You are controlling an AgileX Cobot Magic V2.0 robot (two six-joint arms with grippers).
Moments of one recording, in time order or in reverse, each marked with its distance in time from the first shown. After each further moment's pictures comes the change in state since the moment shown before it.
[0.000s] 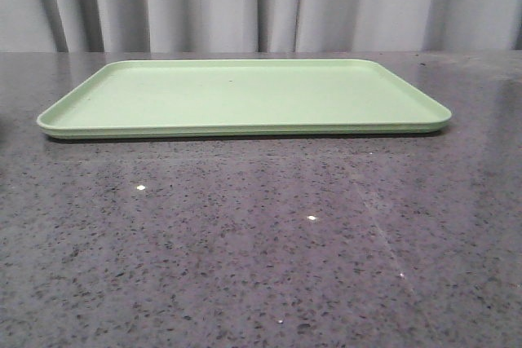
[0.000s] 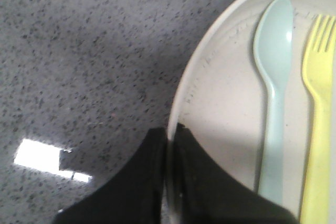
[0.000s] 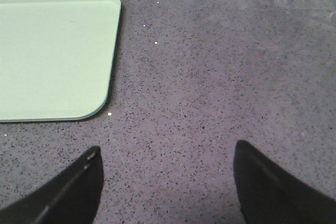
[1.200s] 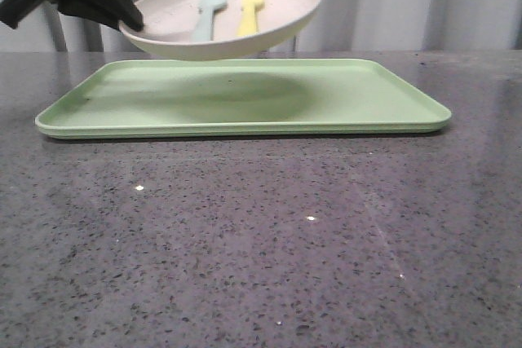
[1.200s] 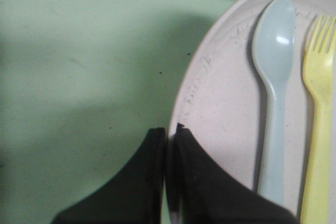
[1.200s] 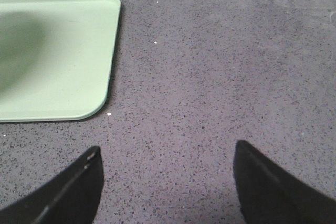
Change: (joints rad) left arm -0.756 0.505 -0.353 -0.408 -0.356 -0.102; right arm 0.000 0.000 0.000 0.001 0.000 0.000
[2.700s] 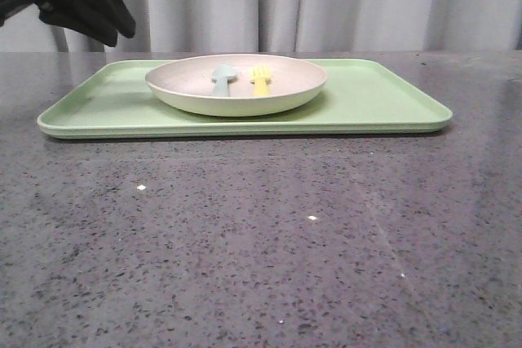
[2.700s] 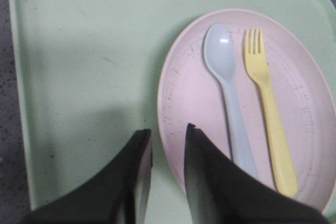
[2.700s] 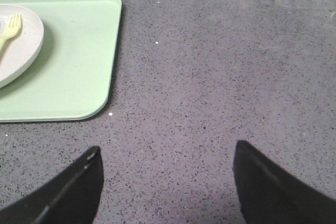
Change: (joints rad) left arm 0.007 -0.035 0.018 0.147 0.001 -0.025; right arm 0.000 0.000 0.000 0.002 0.000 0.000
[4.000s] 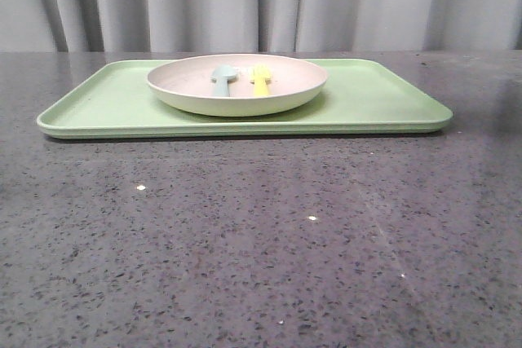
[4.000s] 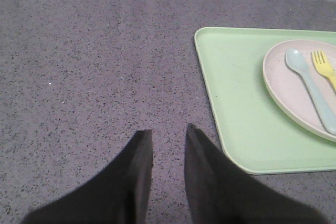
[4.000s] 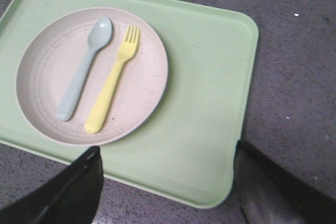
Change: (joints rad) left arm 0.252 -0.912 0.573 0.308 -0.077 -0.002; right arm 0.347 0.826 -0.811 0.026 0.250 0.030
